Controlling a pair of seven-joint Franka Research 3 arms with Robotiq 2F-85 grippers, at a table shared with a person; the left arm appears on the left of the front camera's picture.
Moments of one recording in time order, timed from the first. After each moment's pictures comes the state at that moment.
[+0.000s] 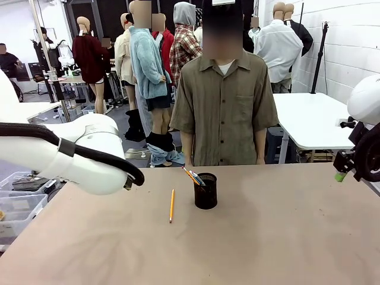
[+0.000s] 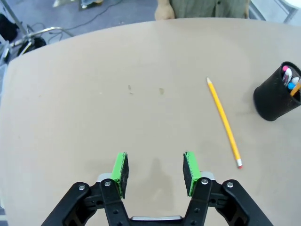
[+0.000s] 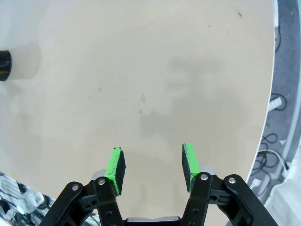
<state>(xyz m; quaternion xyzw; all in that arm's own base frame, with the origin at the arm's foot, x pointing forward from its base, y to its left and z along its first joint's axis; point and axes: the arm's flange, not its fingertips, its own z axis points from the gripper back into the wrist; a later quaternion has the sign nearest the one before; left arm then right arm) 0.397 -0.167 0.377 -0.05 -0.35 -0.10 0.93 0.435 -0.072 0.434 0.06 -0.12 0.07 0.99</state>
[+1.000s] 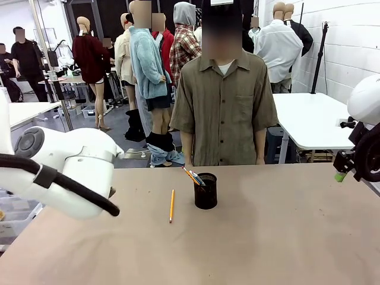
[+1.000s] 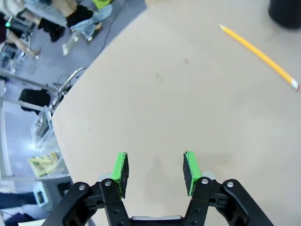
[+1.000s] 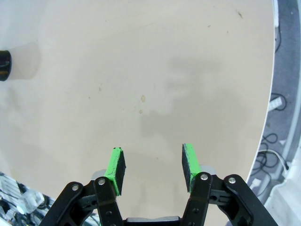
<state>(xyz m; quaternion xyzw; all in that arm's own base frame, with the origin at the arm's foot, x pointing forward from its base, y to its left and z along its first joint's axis) 0.387 -0.132 0.375 0.13 -0.34 -0.37 0.86 0.435 -0.072 0.434 0.06 -0.12 0.07 0.99</state>
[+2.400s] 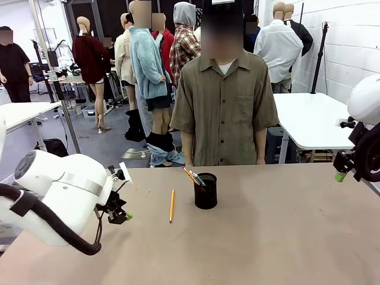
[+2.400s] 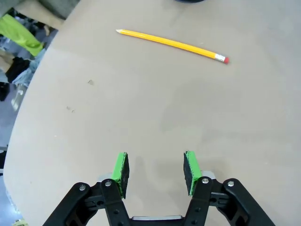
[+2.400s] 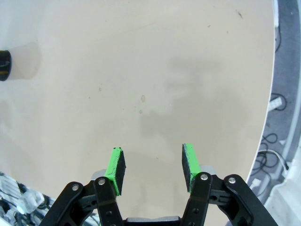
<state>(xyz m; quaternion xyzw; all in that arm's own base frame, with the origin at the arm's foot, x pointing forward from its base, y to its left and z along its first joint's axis) 0.386 -0.151 0.313 0.00 -0.32 -0.51 0.80 0.435 -0.071 0.434 0.06 -0.12 0.07 0.99</state>
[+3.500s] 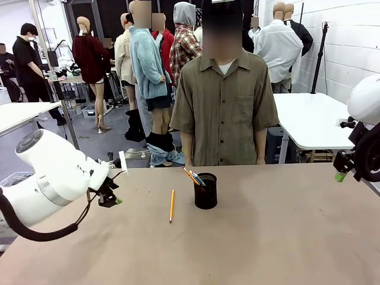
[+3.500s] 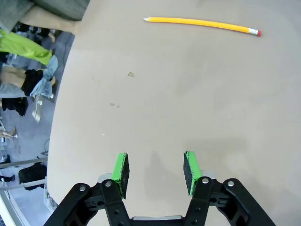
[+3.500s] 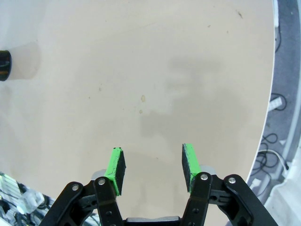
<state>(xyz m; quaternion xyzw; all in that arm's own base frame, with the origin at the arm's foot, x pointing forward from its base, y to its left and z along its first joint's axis) 0.429 -0.123 0.353 0.07 -0.30 -0.59 0.75 0.435 -0.072 0.434 0.06 -0.12 0.07 0.99</state>
